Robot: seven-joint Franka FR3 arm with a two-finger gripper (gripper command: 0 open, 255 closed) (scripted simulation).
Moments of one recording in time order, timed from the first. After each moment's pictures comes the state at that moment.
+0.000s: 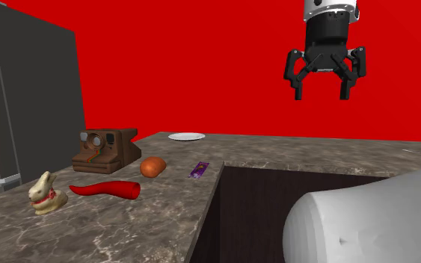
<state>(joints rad) -0.02 -0.77 0.06 -2.27 0.03 1.47 -0.09</state>
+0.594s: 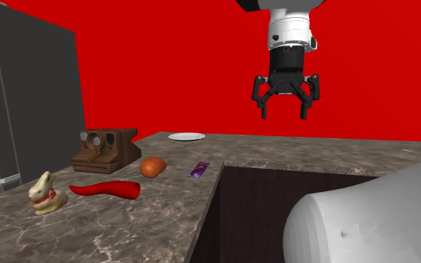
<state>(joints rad) 0.01 -0.66 0.19 -2.31 0.11 1.64 0.04</state>
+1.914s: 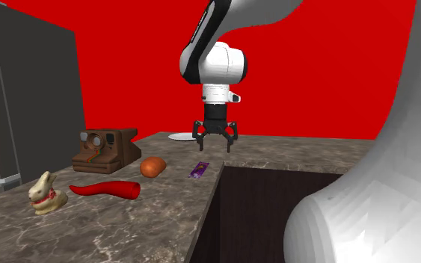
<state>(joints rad) 0.05 -0.02 0.50 -2.07 0.03 2.04 0.46</state>
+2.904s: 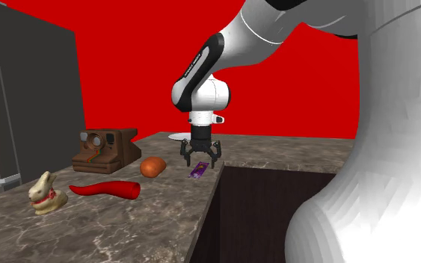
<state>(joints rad) 0.13 0.29 0.51 -1.91 -0.14 2.16 0.64</state>
